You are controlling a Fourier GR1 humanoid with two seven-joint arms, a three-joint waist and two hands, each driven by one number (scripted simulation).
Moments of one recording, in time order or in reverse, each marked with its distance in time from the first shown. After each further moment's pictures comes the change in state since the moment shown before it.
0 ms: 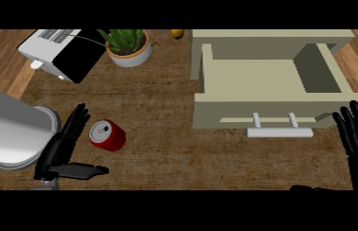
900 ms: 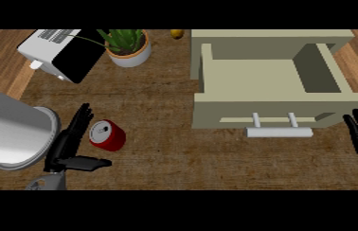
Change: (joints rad) left arm -0.131 0.026 0.034 0.309 -0.014 0.012 -0.141; right arm 0.013 0.005 -0.031 -0.079 -0.029 0.021 0.063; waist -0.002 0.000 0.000
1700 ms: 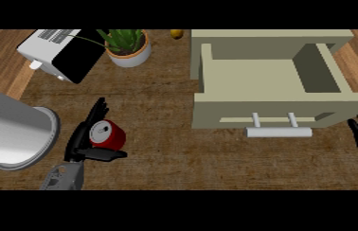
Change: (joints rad) left arm -0.104 -0.047 -0.035 0.130 -0.014 0.062 -0.034; right arm 0.029 -0.005 -0.021 -0.014 -0.034 0.029 -0.001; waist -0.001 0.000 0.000
